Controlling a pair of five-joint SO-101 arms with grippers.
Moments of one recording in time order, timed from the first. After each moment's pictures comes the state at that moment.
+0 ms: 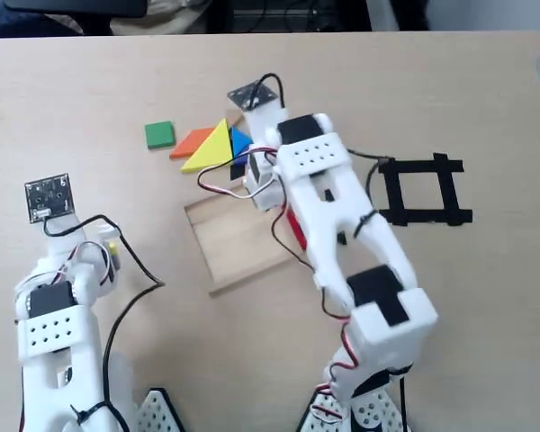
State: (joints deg) left arm -22.3 -57.1 74.9 46.7 -2.7; right arm -20.6 13.1 -0.5 79.2 8.4
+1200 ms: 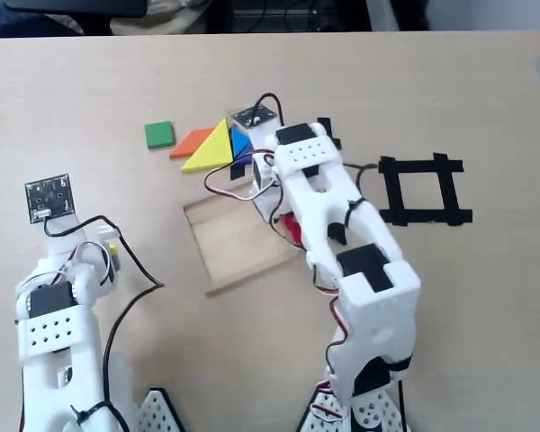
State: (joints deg) left arm -22.3 -57.1 75.1 46.7 -2.7; right arm -18.7 23.9 -0.5 75.2 11.3
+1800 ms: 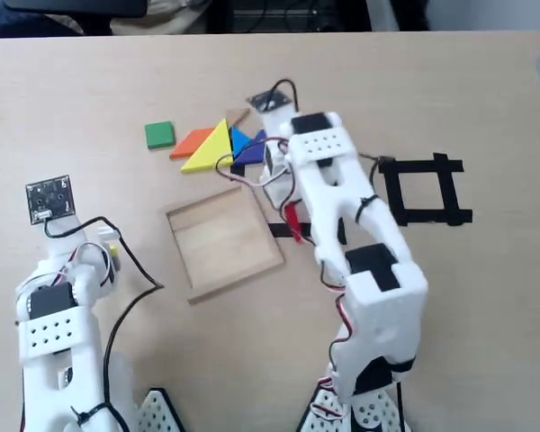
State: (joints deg) left arm -22.3 -57.5 75.6 46.7 -2.7; right arm -15.4 22.9 -5.5 77.7 11.6
